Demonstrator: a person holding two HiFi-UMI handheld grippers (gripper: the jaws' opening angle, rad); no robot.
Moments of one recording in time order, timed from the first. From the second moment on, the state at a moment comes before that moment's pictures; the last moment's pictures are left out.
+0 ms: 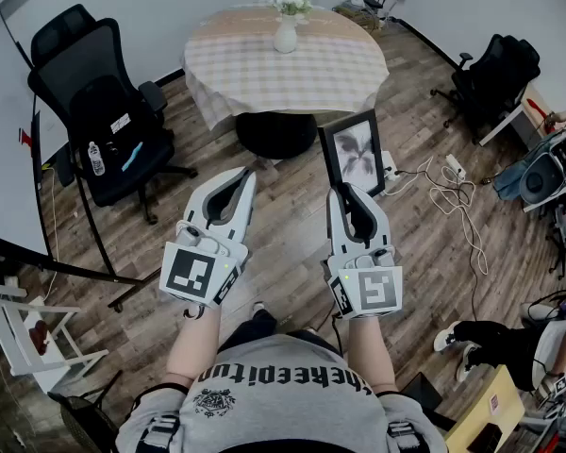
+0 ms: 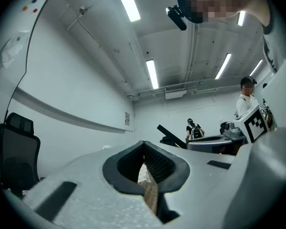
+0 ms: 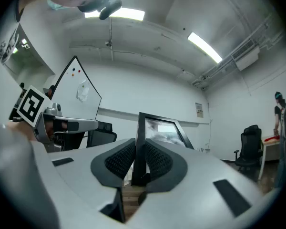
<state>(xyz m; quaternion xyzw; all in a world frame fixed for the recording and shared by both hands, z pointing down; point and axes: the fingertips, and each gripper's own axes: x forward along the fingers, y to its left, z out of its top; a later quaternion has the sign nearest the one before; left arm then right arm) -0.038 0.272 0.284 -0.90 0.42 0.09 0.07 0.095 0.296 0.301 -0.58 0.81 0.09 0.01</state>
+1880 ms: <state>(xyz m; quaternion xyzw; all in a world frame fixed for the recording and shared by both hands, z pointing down) 0.008 0.140 0.280 -0.90 0.42 0.09 0.08 0.133 0.157 0.301 -0.57 0.82 0.08 0.02</state>
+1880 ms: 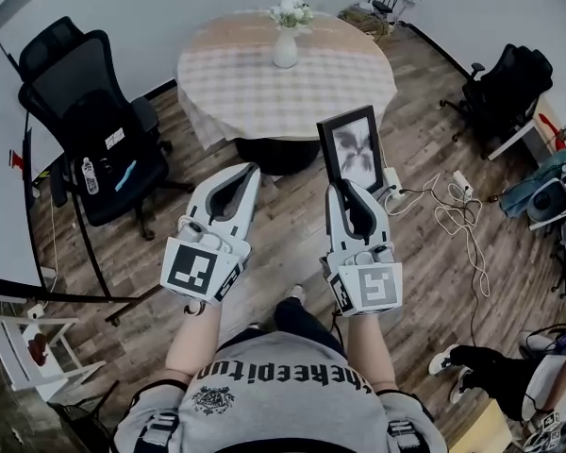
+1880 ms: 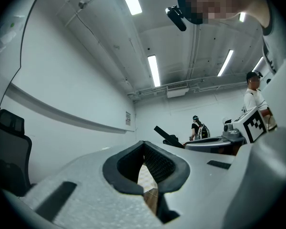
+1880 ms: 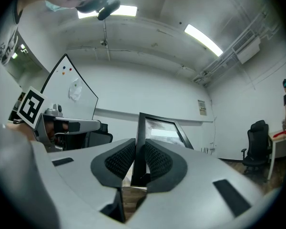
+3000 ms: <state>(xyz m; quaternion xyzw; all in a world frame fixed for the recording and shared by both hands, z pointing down) 0.069 0.039 0.288 -0.86 0.50 0.06 0.08 0.189 0.031 0.313 -0.48 0.87 0.05 0.03</state>
